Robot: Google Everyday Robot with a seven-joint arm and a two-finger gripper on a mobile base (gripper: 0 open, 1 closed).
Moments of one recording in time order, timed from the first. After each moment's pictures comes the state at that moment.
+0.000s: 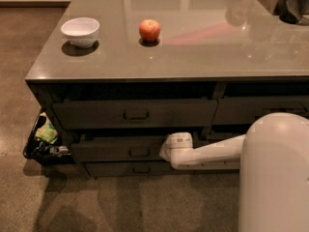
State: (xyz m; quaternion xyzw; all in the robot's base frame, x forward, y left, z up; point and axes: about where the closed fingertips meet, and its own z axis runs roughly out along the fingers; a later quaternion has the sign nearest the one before) arm 0.649 -0.070 0.396 -0.49 0.82 -0.08 0.28
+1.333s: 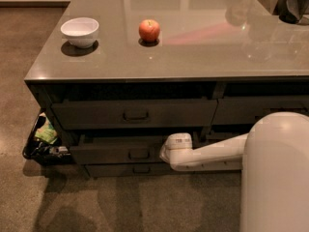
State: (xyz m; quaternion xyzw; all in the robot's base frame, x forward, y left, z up) arm 0.635 -0.067 0.402 -0.49 0.82 -0.08 0.27
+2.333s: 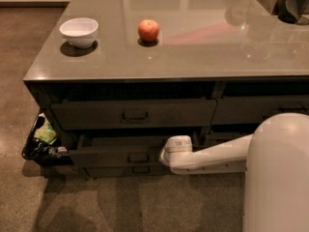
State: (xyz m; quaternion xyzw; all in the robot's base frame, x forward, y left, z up) arm 0.620 -0.068 0.402 -0.48 0.83 -0.08 0.27
